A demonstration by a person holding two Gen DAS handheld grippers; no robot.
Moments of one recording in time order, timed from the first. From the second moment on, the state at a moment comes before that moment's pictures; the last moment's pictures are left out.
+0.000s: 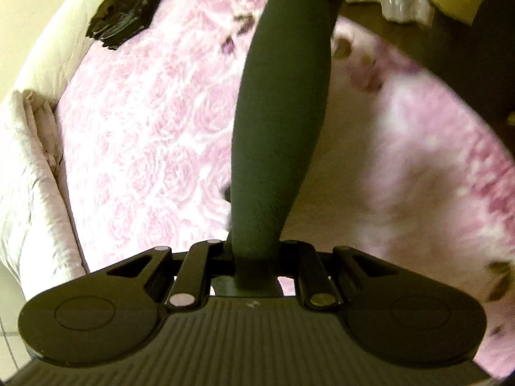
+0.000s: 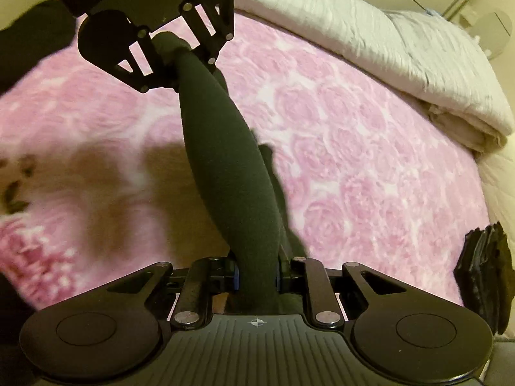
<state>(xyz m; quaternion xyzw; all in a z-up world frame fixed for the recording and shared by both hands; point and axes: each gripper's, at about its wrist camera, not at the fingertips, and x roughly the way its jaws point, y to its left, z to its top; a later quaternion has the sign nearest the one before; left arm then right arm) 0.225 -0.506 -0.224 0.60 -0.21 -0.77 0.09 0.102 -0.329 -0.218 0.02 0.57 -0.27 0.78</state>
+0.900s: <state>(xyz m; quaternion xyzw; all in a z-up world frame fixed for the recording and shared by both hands) 0.022 -0.423 -0.138 0.54 -0.28 -0.79 0.03 -0.089 -0.273 -0.103 0.05 0.51 -0.38 0.77</state>
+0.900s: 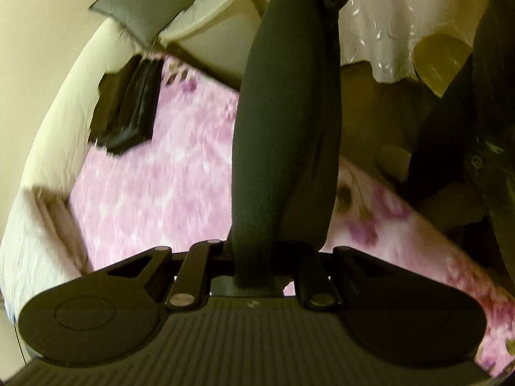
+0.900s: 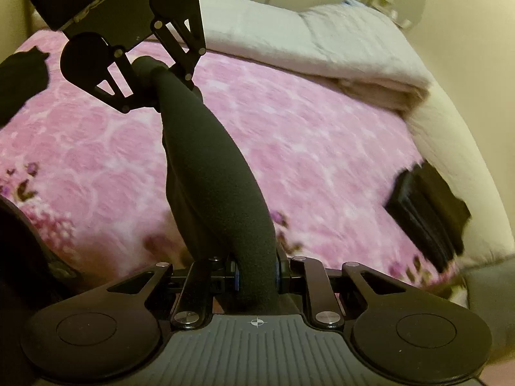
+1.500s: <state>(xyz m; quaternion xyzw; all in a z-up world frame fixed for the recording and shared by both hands) -0.217 -0.493 -0.127 0.49 -0.30 -0.82 0.00 -0.334 -0.392 -0.061 0.07 0.52 -0.44 0.73</state>
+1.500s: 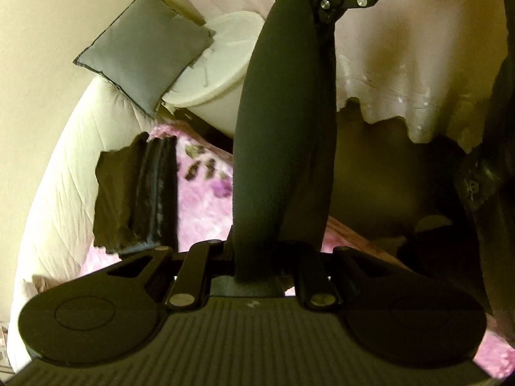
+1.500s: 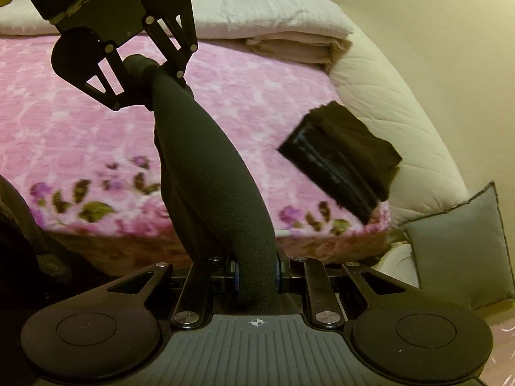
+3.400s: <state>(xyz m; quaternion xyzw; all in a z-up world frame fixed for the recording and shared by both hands) -0.359 -0.803 -0.325 0.56 -0.26 -0.74 0.27 -0.501 -0.874 -0.222 -0.12 0.53 -0.28 0.79</state>
